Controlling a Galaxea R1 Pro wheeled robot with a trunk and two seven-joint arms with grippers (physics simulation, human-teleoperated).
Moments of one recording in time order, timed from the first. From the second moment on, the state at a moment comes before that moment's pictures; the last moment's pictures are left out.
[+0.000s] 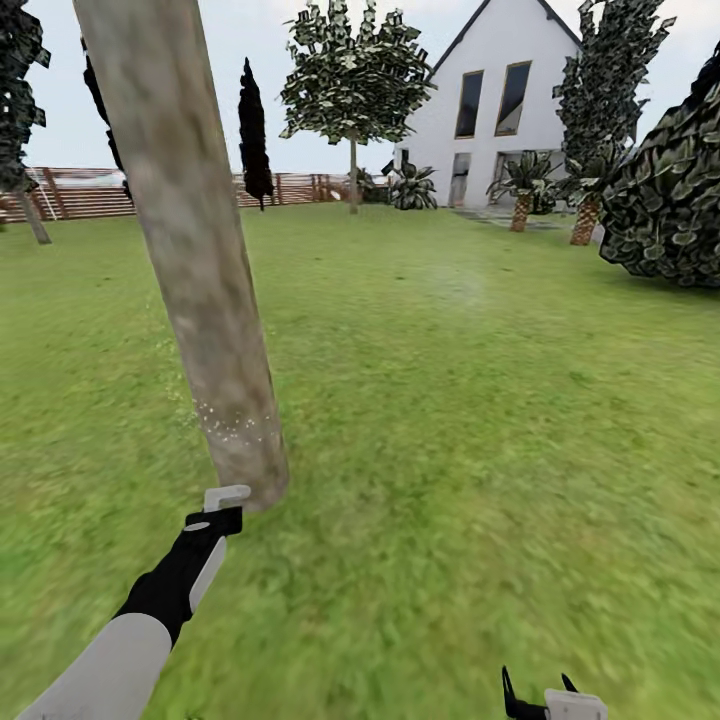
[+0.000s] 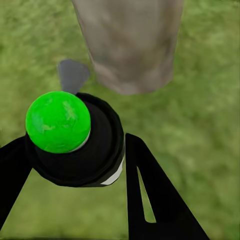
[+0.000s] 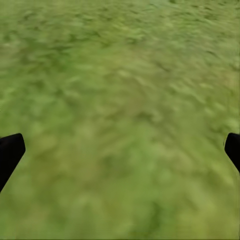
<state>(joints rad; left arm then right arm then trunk) -0.66 0.03 0.02 -0.69 0.08 0.31 0.25 -0.35 -0.08 0.41 -0.03 -0.44 -0.93 -0.11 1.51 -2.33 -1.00</state>
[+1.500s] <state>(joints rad) -0.80 -0.04 0.00 -0.81 0.07 0.43 0.24 -0.35 -0.08 0.41 -0.03 -0.44 -0.93 -0.11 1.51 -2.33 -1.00</state>
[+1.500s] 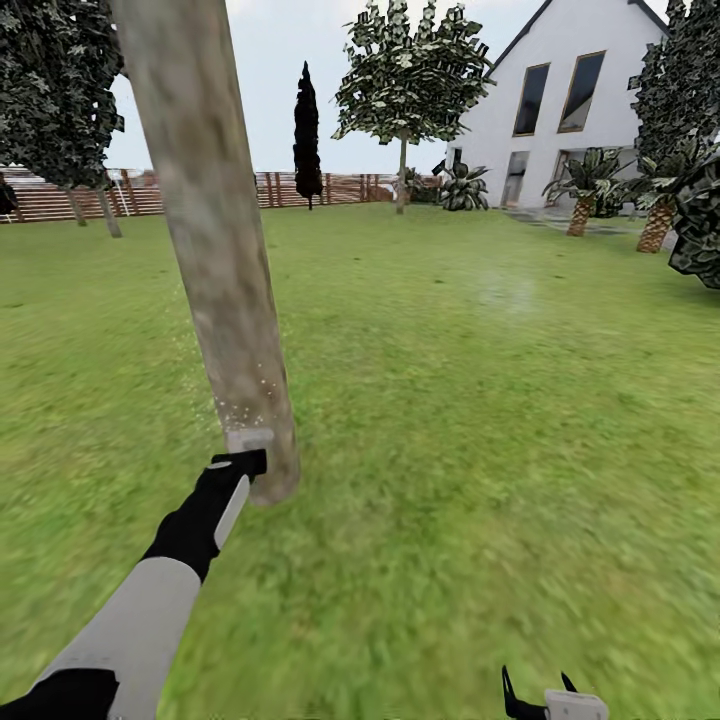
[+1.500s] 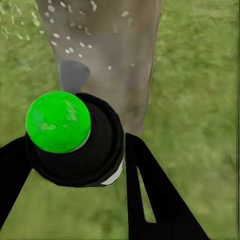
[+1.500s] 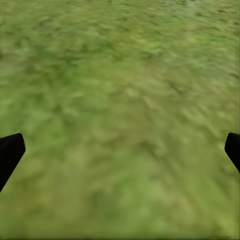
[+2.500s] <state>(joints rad) -0.83 0.06 0.01 -0.92 0.07 0.61 0.23 -0.34 -0.08 0.41 -0.02 -0.44 -0.93 -0.11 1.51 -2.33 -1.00</state>
